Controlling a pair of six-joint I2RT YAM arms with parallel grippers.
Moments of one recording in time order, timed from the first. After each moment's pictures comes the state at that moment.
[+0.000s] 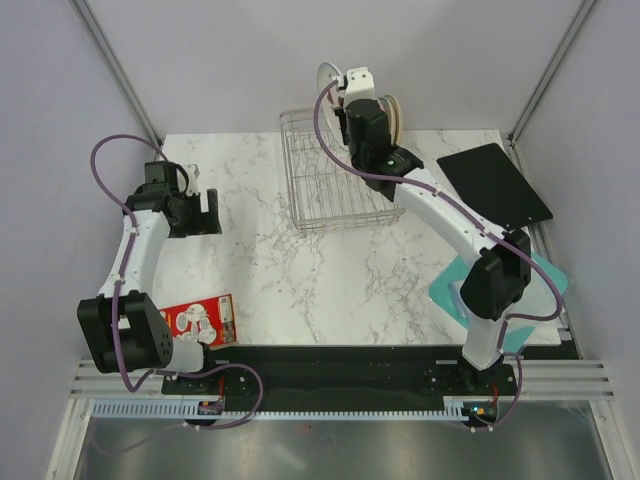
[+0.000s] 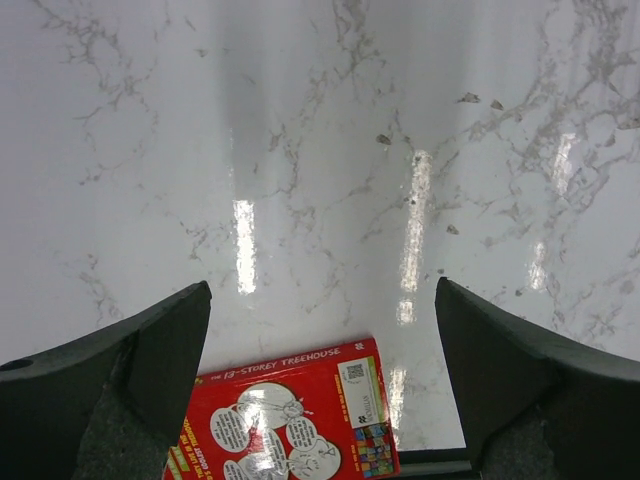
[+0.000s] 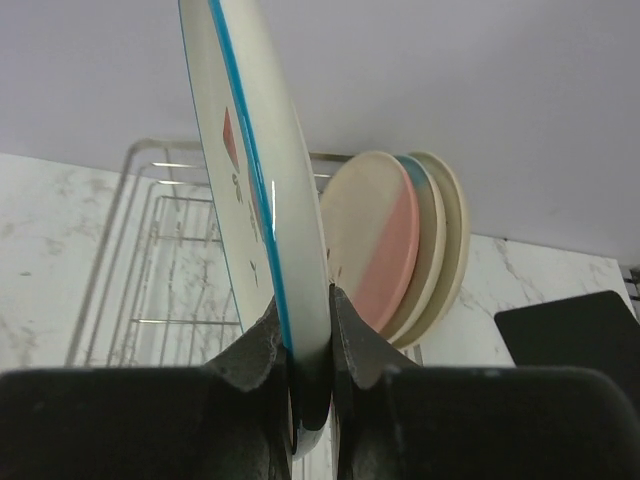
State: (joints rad) left arm 0.12 1.40 1.19 -0.81 0.13 0.04; right arm 0.64 1.83 1.83 -0.12 0.55 -0.04
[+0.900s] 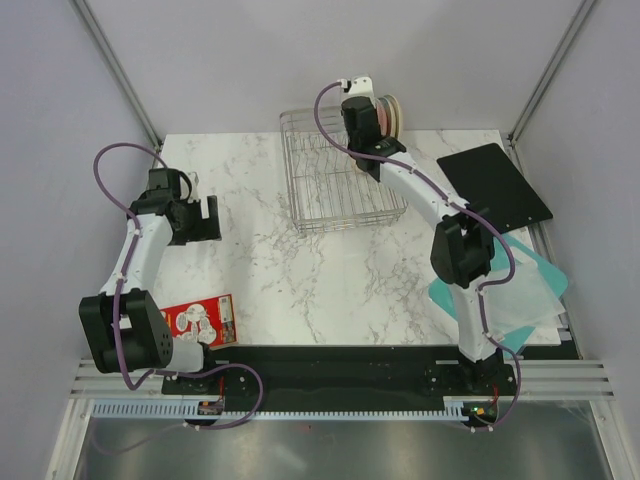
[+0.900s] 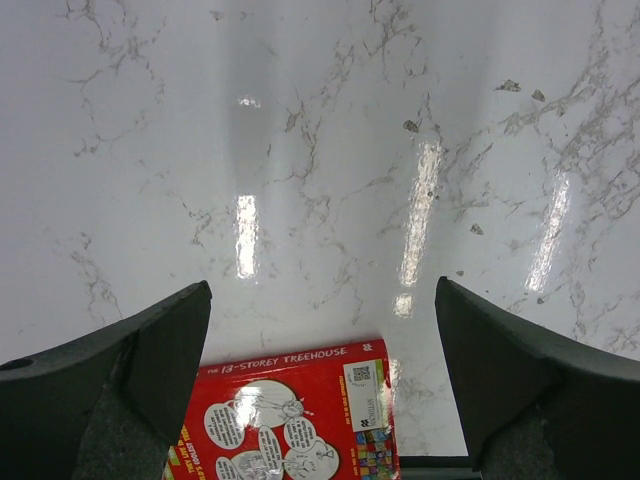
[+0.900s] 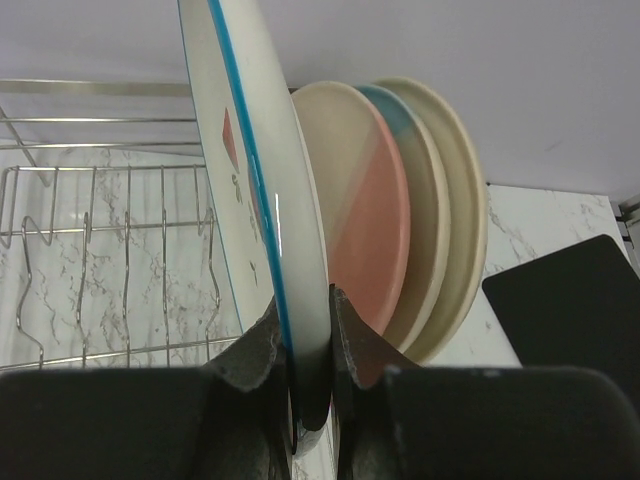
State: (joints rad) left arm 0.12 1.40 1.12 -0.77 0.07 -0.01; right arm 0.52 2.17 2.05 -0.20 0.61 -0.02
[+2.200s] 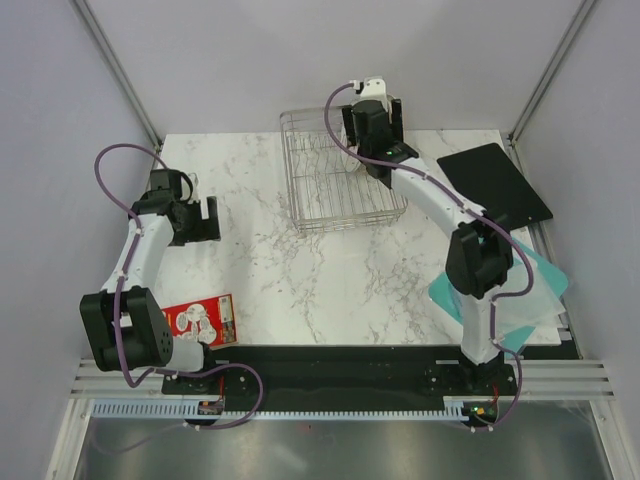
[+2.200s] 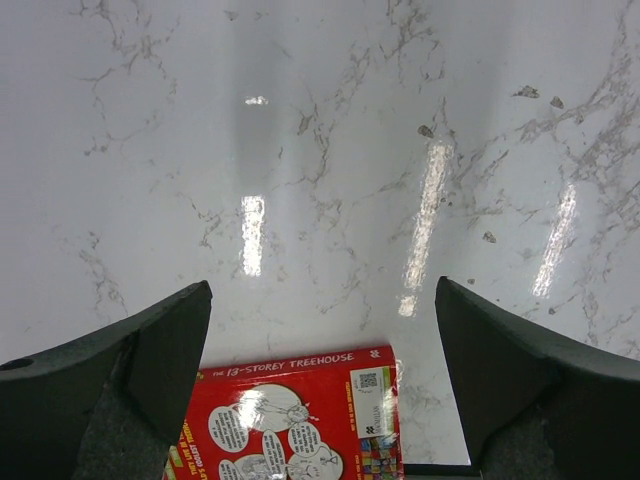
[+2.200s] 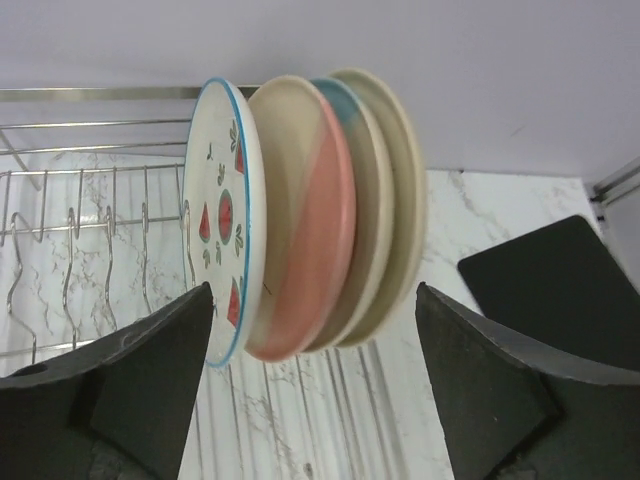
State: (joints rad) left arm 0.12 1.41 1.11 -0.75 0.05 -0.01; right arm 0.52 2.09 1.91 -0.14 0.65 0.02
